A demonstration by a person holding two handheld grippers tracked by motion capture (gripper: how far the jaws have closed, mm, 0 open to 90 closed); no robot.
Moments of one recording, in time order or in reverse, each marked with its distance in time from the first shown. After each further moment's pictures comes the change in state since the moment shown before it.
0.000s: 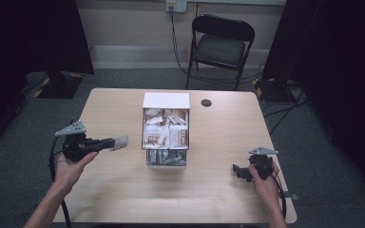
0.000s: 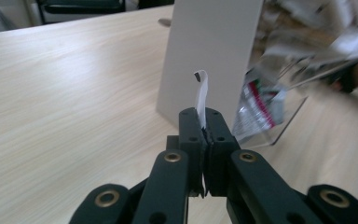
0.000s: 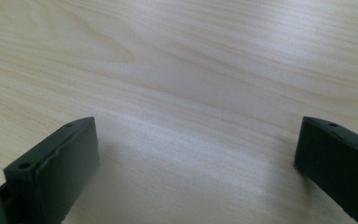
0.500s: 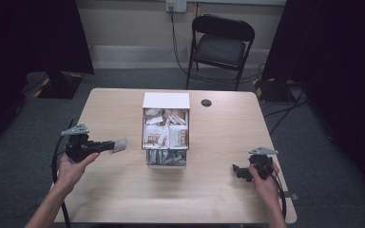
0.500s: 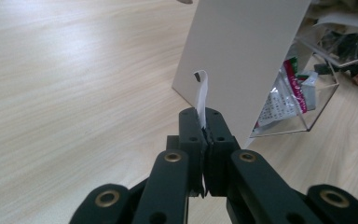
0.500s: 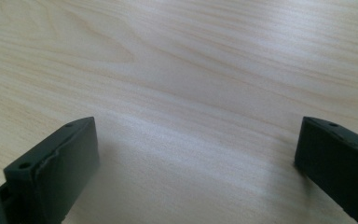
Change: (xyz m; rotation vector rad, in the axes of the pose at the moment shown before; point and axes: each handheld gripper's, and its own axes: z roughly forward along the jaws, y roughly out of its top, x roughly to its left) left arm 0.022 -0.017 0.015 0.044 0.003 -0.085; right arm 0.000 0.000 0.000 0.000 0.000 0.000
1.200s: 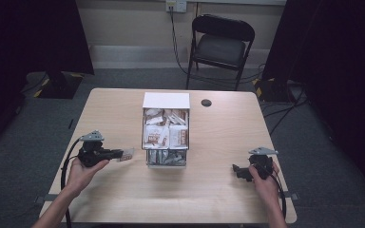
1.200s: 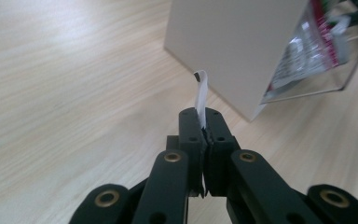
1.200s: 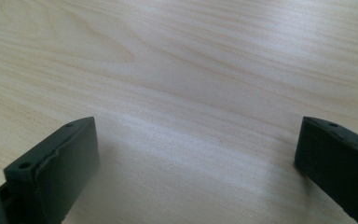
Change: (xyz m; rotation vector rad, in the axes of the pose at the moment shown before) left arm -0.008 -0.017 0.033 0.133 0.010 0.048; right arm 0.000 0.000 0.000 0.000 0.001 0.000
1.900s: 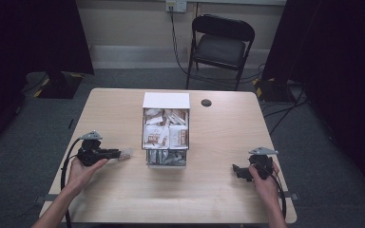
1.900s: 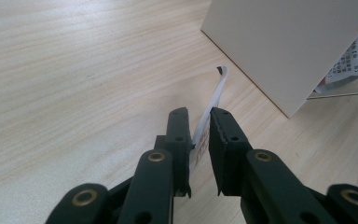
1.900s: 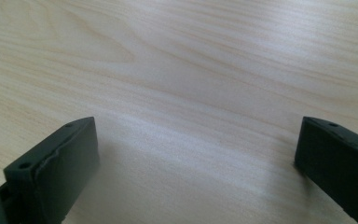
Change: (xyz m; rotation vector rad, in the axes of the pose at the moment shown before) left arm 0.022 -0.011 0.008 0.014 0.047 -0.094; right arm 0.000 0.000 0.000 0.000 -0.001 0.000
